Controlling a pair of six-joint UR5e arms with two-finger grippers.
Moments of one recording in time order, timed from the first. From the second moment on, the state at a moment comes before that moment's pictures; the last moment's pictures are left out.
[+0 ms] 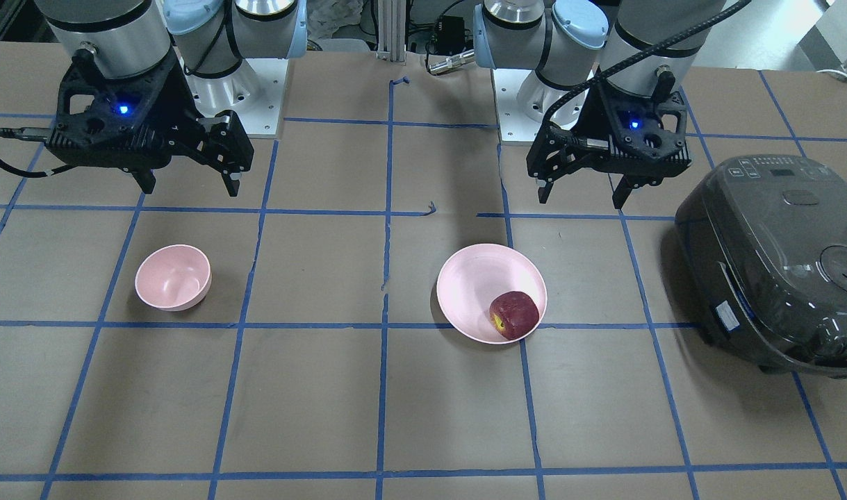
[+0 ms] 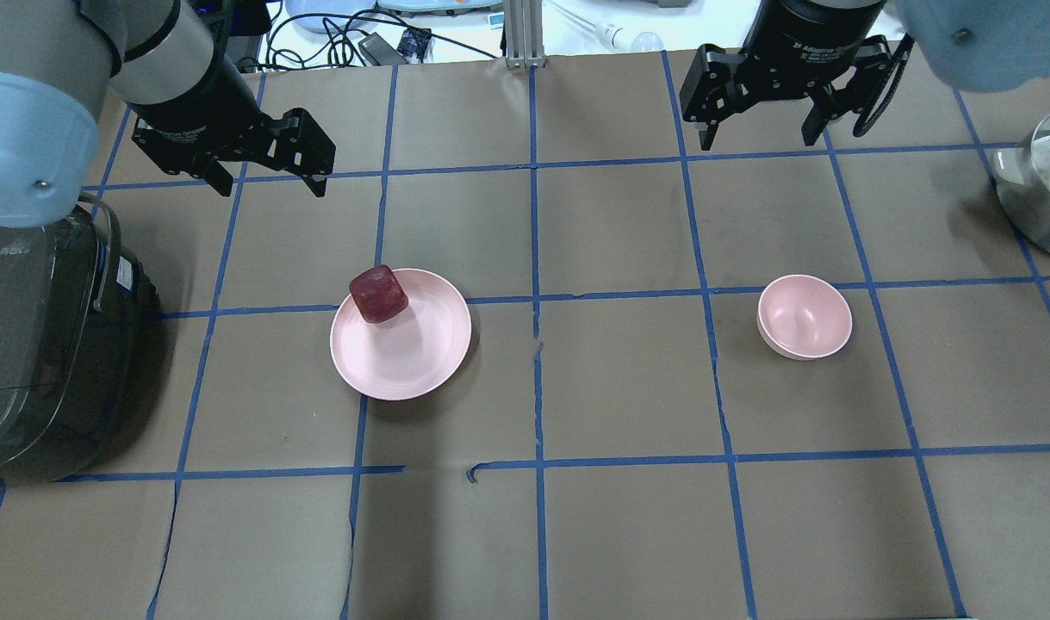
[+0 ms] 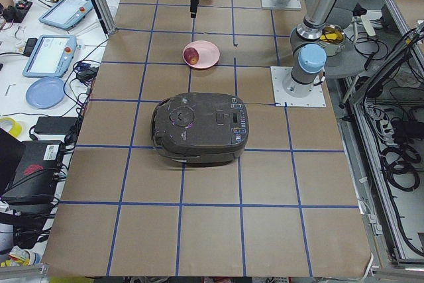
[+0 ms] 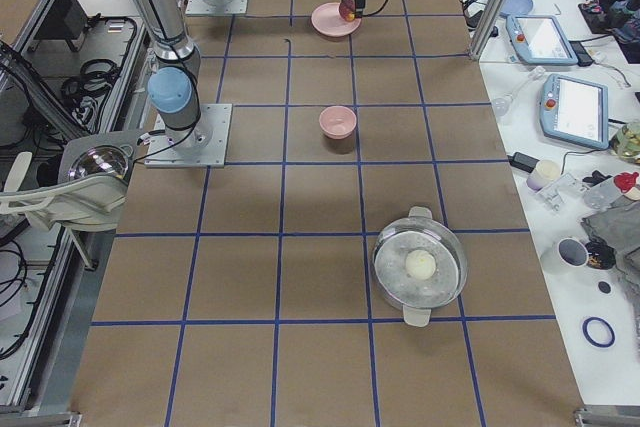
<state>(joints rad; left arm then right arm) -1.58 -1.57 -1.60 -1.43 1.57 0.05 1.63 -1.50 1.43 -1.57 -1.58 0.07</state>
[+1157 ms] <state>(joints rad) -1.61 -1.78 -1.61 -1.22 1.55 -0.06 1.63 -1.50 1.43 -1.56 -1.58 0.07</state>
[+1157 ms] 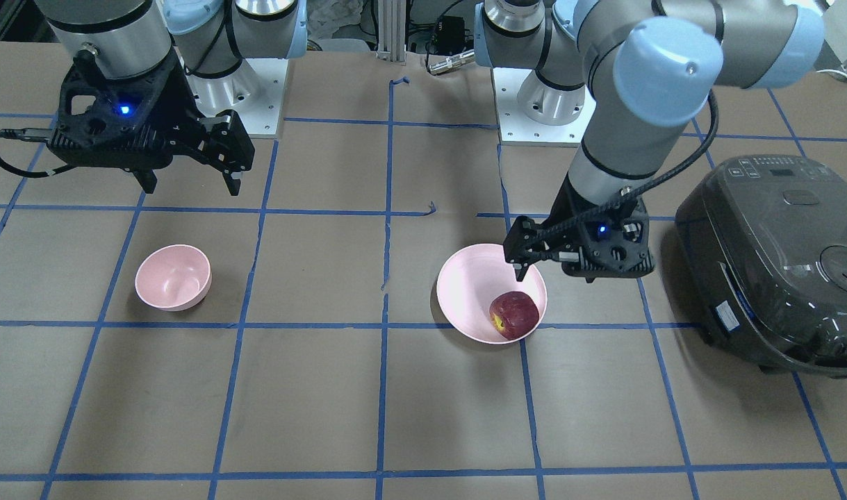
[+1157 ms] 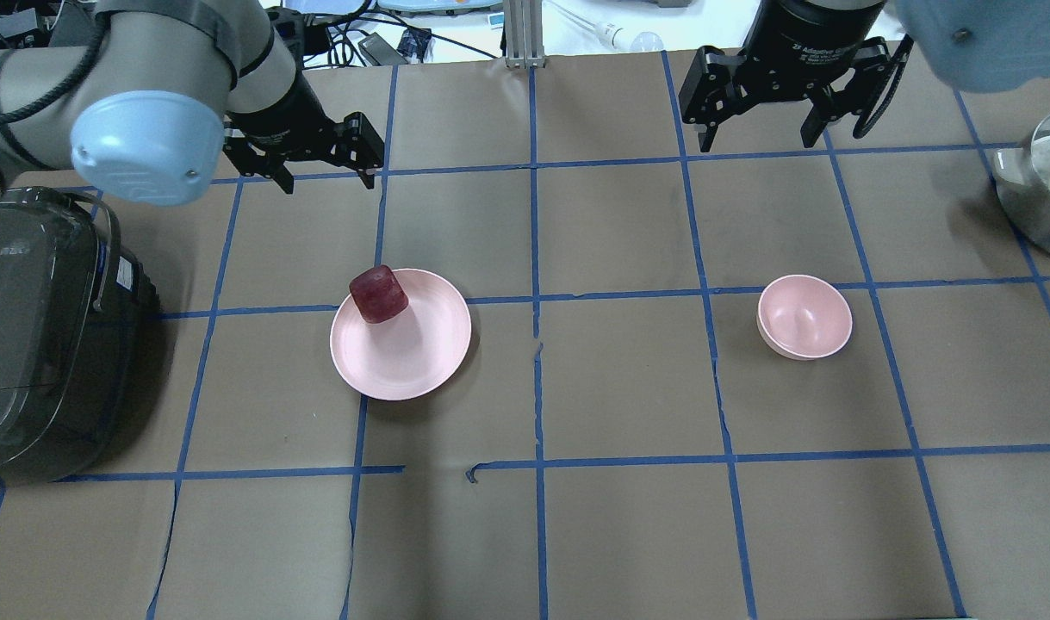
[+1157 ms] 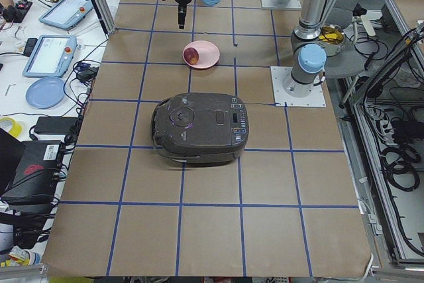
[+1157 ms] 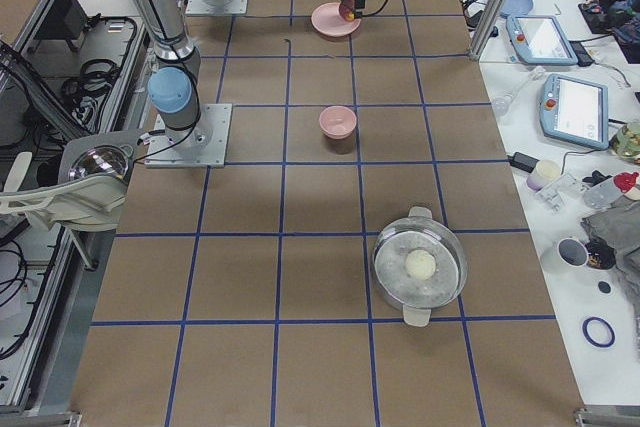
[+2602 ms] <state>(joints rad) -1.61 -2.00 -1.76 -1.12 1.56 -0.39 1.41 -1.44 1.56 -1.59 -1.68 -0.10</state>
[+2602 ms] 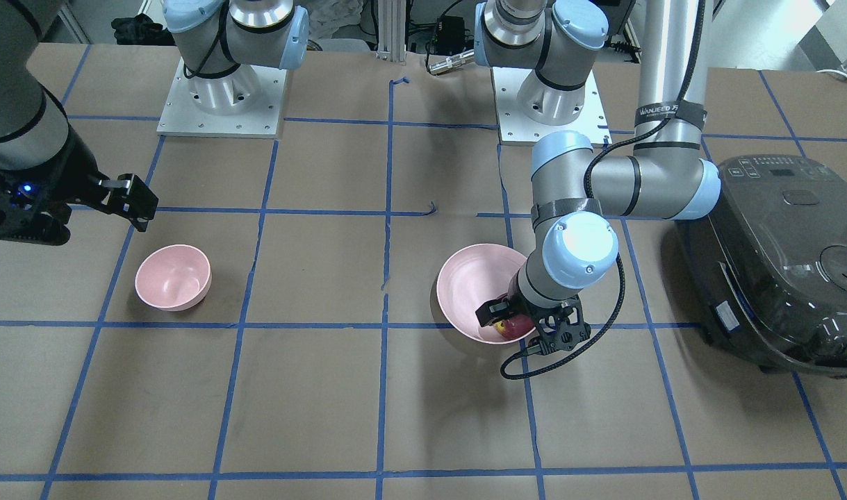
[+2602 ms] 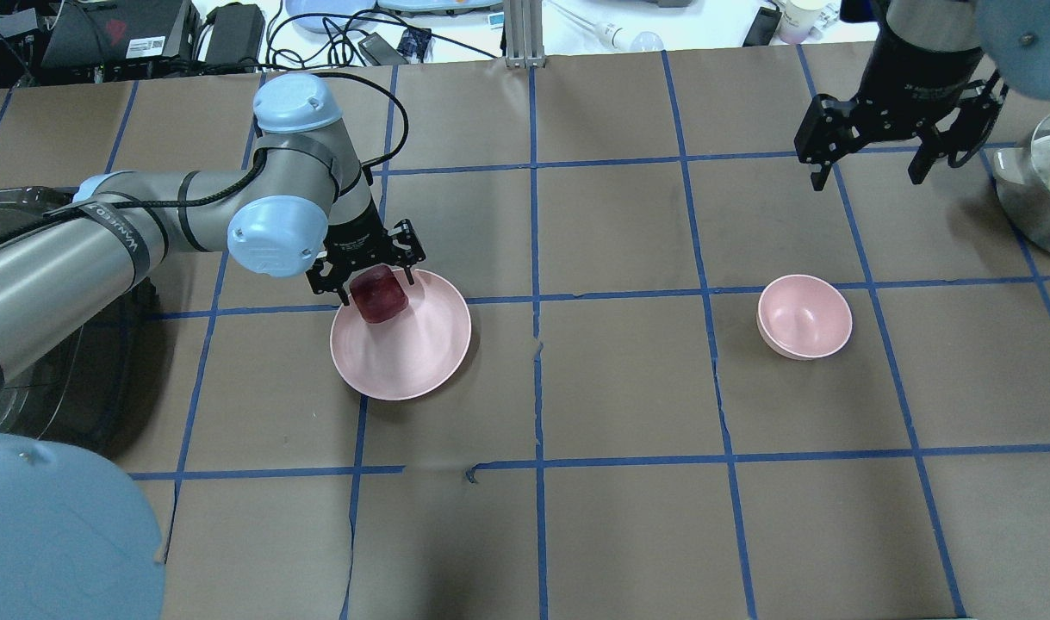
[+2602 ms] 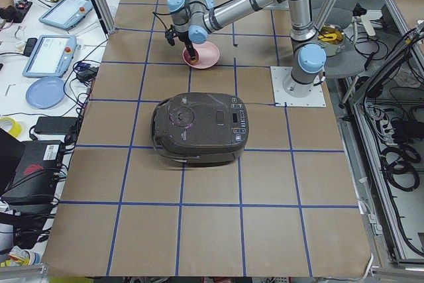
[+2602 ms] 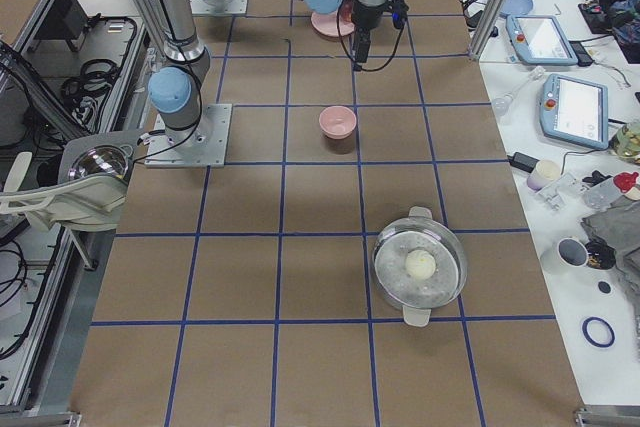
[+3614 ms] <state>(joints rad) -1.65 -1.88 -1.74 -1.17 1.54 -0.15 1.26 -1.34 1.99 -2.13 -1.62 -0.27</state>
